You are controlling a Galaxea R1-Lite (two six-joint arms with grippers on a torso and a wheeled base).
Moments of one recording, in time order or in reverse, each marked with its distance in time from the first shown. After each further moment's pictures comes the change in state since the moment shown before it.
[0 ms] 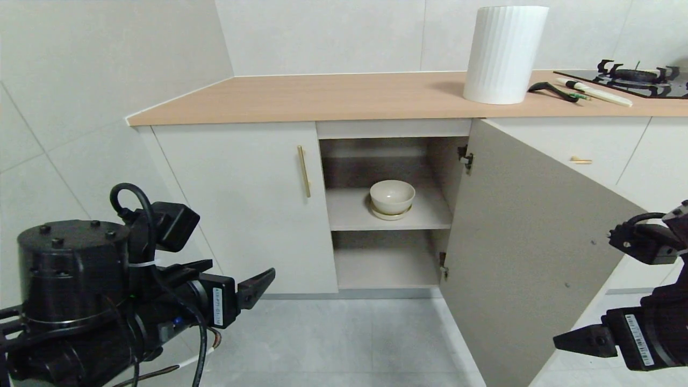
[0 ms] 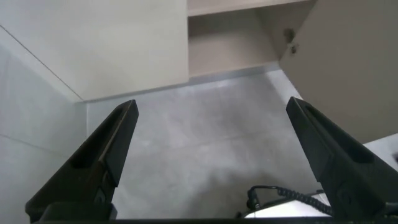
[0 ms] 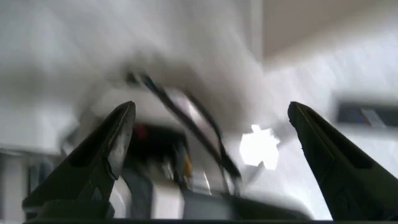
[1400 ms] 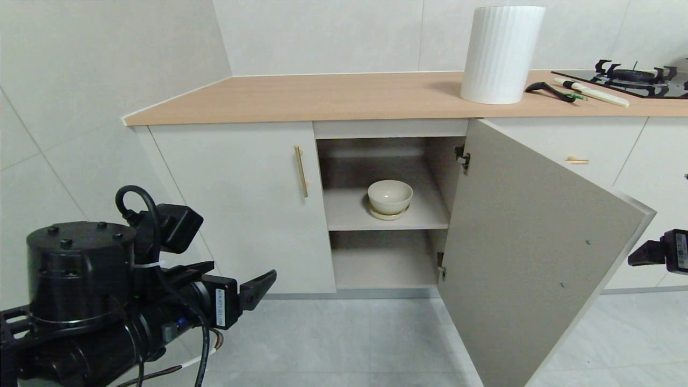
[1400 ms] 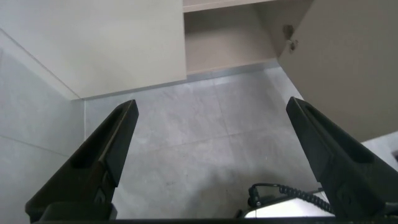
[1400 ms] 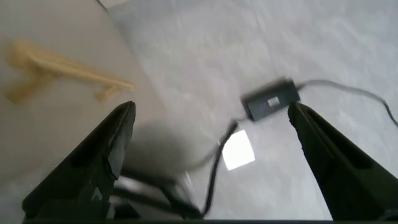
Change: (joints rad) left arm 0.001 0.014 0.002 -0.004 0.000 -0.001; right arm -0.585 0.112 -0.105 -0.132 -0.119 -0.186
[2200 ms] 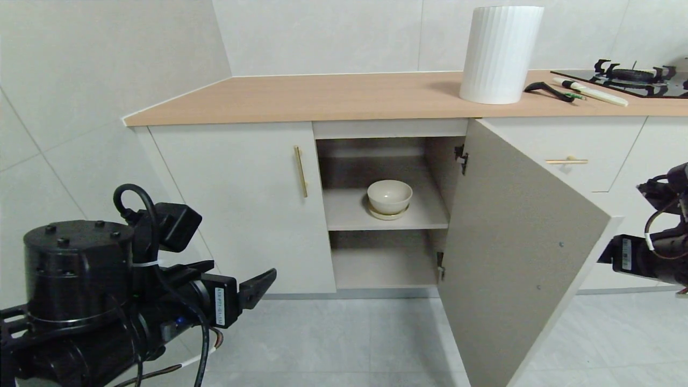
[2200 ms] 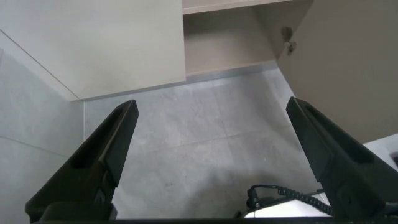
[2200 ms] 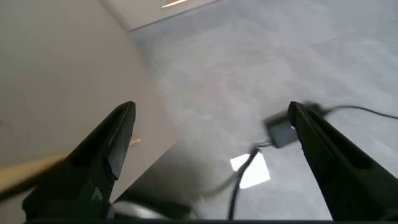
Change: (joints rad) left arm 0.000 -0.004 -0.003 0.000 0.000 -0.004; right arm 0.098 0.105 0.157 -0.353 0.060 0.047
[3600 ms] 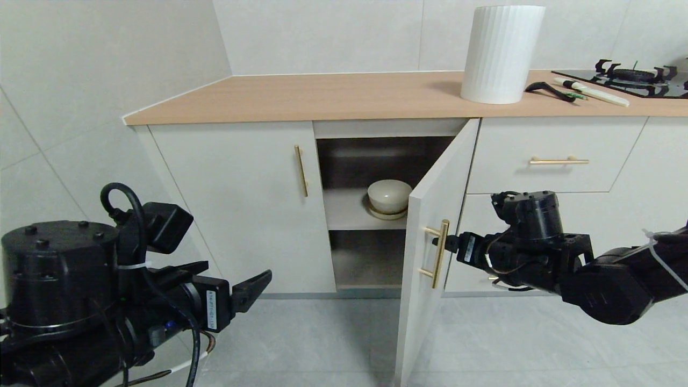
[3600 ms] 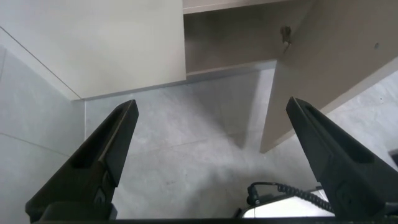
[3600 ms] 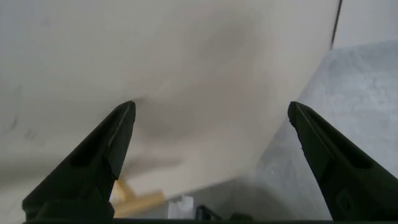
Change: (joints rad) left arm -0.003 -0.038 -0.003 0.040 0.000 0.004; right arm 0.408 0.414 0.022 -0.717 0.143 0.314
